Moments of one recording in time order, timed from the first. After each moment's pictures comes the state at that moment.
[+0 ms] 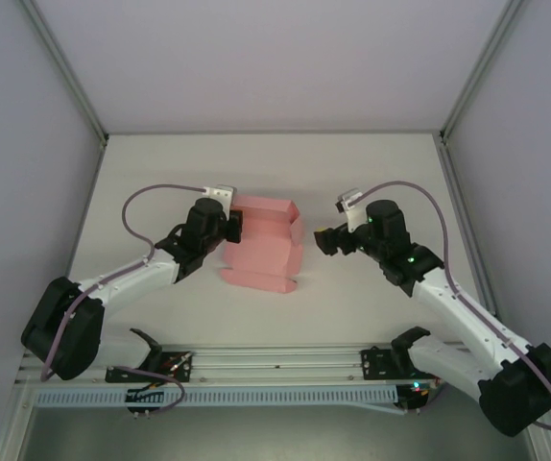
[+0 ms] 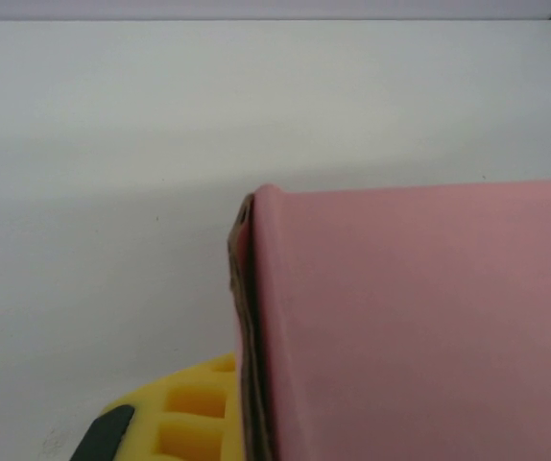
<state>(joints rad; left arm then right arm) -0.65 1.33 0.72 0.11 -0.16 -0.30 0.50 0.96 0.72 -0.30 -0.15 -0.01</state>
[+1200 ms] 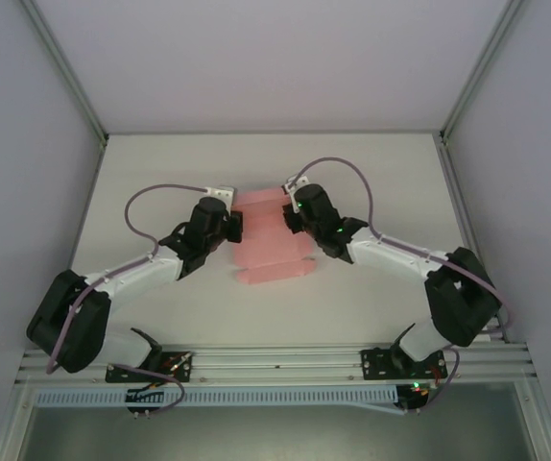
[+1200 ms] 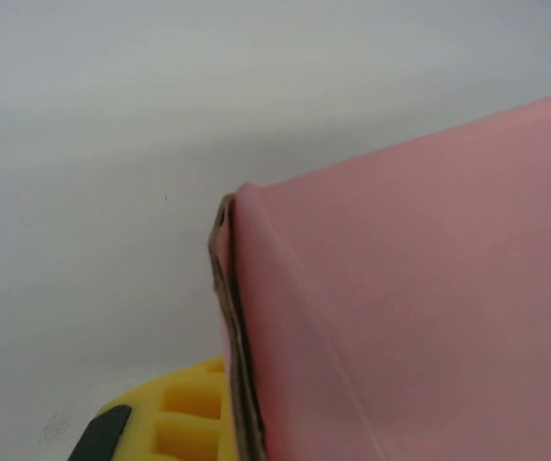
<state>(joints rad) -0.65 1.38 0.74 0.08 -0.17 -0.34 0.76 1.55 0.99 -0.03 0.35 0.10</state>
